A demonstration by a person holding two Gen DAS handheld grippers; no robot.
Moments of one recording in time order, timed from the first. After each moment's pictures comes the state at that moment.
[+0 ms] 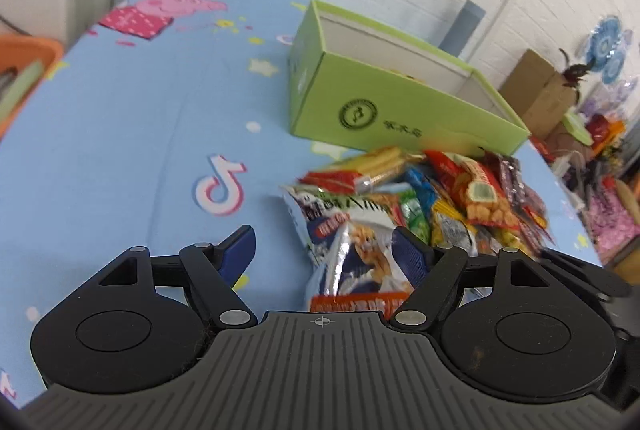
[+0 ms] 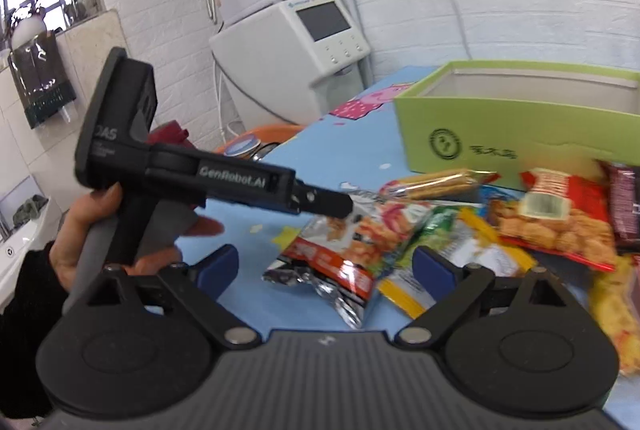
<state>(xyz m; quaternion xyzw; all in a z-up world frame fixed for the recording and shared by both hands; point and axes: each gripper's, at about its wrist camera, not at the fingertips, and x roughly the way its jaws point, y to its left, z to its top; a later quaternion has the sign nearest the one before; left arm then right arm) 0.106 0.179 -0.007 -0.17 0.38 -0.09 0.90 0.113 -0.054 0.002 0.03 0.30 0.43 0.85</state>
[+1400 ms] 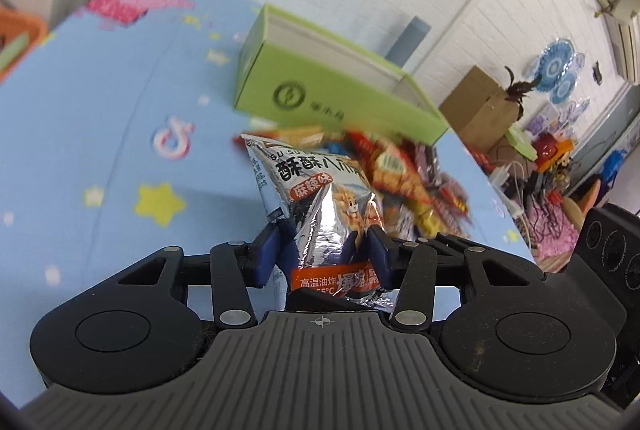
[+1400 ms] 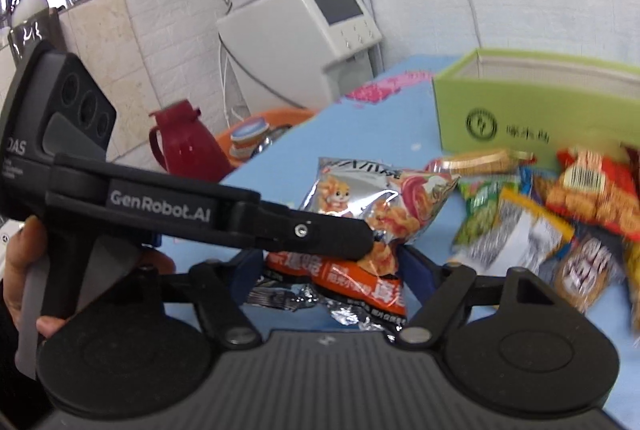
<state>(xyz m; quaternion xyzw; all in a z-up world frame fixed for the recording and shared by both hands) 0.041 0.154 0.023 -0.21 0.34 -0.14 0.91 0.067 -0.033 0.009 0.01 0.29 0.42 0.86</state>
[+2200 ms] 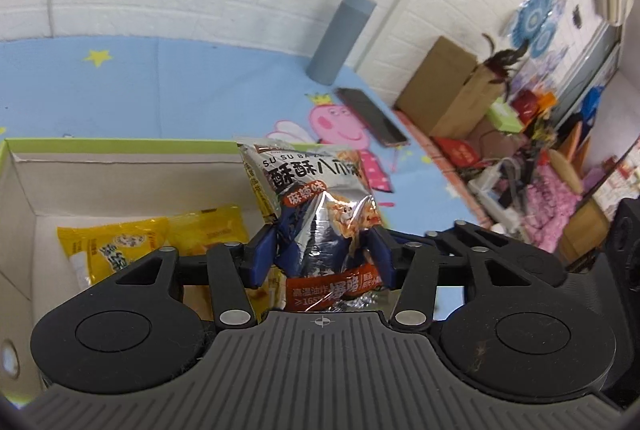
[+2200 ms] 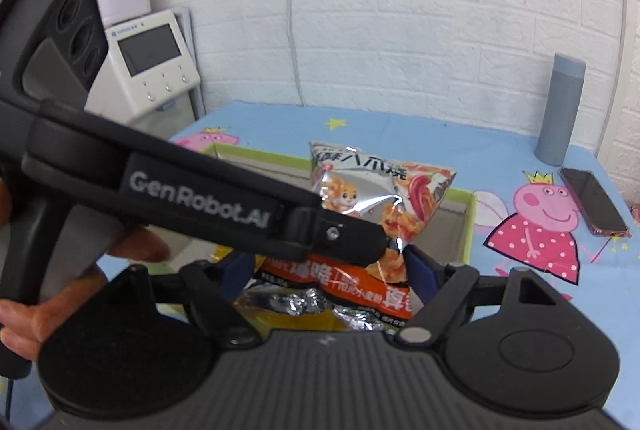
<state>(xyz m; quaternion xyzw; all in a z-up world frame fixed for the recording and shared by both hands) 0.351 0.023 0.048 -0.13 0.39 -0.22 0.89 0.315 -0.130 0.043 -0.04 0.29 0.26 0.92</state>
